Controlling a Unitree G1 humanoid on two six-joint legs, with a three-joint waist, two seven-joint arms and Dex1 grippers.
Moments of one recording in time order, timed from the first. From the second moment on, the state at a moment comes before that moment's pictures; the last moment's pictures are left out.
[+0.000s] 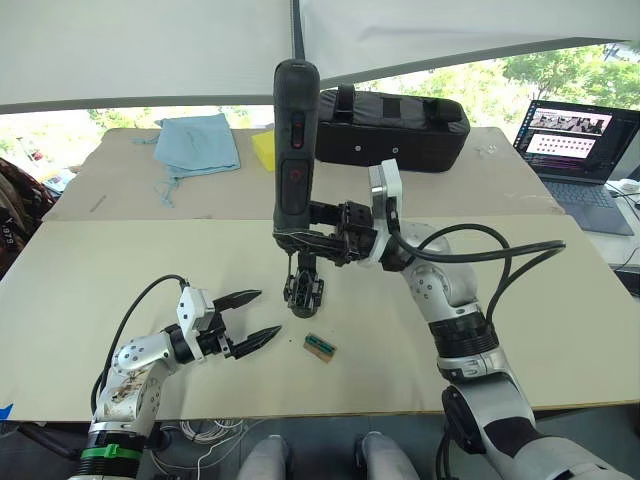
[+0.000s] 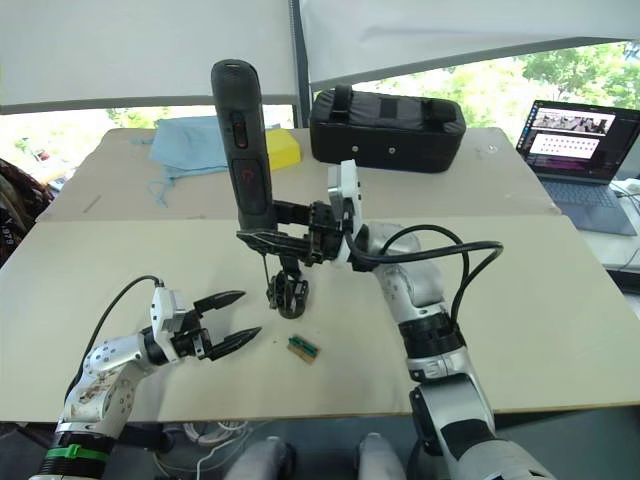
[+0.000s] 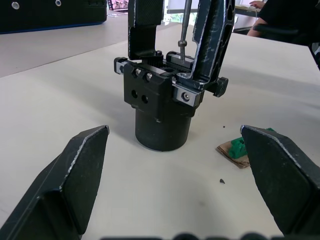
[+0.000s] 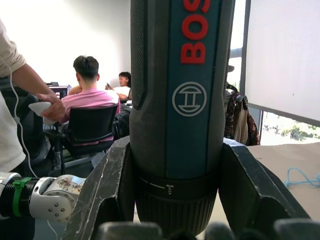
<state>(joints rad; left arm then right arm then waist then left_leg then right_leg) -0.11 0.50 0.08 0.06 -0.47 0.00 -1.11 -0.79 -0.15 0.08 0.15 0.53 0.29 1.15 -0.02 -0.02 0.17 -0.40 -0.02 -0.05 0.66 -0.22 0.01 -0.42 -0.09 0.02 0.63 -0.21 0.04</state>
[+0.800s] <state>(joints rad) -0.12 0.51 0.09 -0.04 -0.50 0.11 -1.06 -0.78 -0.17 0.08 0.15 0.52 0.29 1.15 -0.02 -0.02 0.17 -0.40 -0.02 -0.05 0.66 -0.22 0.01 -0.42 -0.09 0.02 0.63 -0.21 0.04</state>
